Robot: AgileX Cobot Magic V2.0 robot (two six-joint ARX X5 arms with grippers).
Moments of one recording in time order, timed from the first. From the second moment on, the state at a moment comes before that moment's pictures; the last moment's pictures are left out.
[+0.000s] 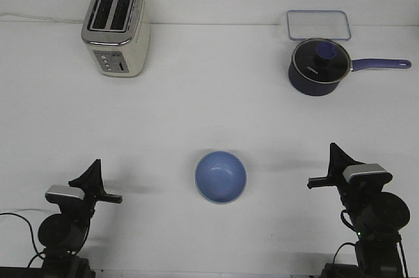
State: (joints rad) left arm -0.09 0.14 0.04 0.19 0.00 0.00; right arm -0.06 0.47 0.47 -0.11 -0.24 0.12
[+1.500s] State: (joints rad) left arm -0.05 0.01 0.03 0.12 0.00 0.00; right arm 0.01 0.10 0.19 -0.01 -0.06 -0.21
